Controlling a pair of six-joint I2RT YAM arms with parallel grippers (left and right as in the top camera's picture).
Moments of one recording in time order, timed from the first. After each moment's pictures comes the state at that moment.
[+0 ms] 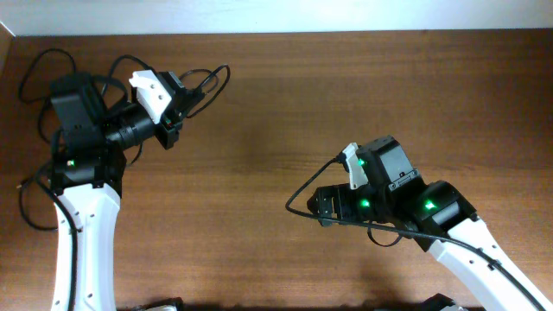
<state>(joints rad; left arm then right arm) 0.20 1.32 1.20 -0.39 0.99 0.64 0.52 1.19 1.02 -0.88 -0.31 0.41</state>
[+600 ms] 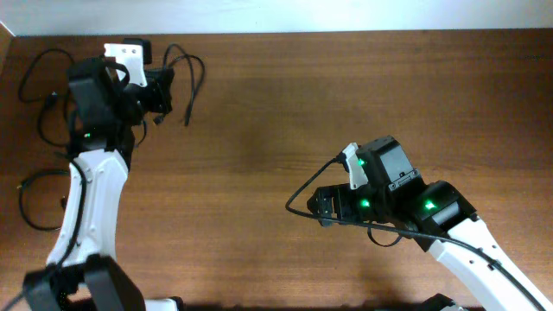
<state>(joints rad) 0.20 1.56 1.20 -0.14 0.49 -0.07 0.52 1.19 1.02 -0.88 -0.31 0.41</state>
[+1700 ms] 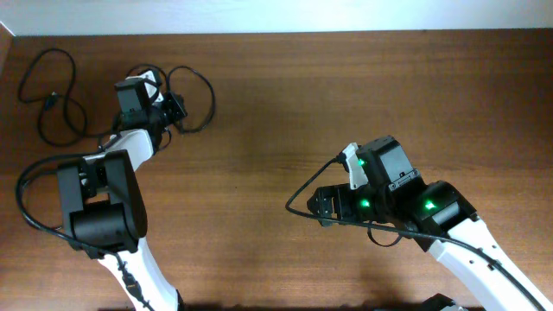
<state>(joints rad) 0.18 2.07 1.20 0.18 0.33 -0.32 0.52 1.19 1.02 -0.88 -0.31 0.41</state>
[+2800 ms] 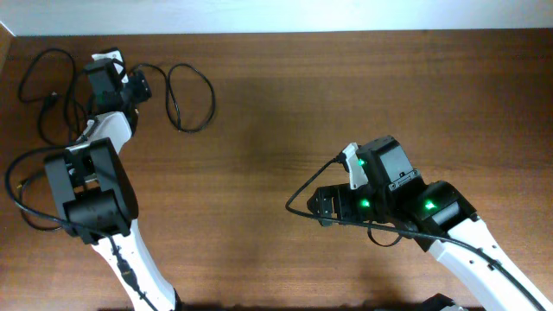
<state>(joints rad) 0.28 2.22 1.46 0.17 -0.02 -0.01 0.52 1.19 1.02 -0.88 -0.31 0.41</state>
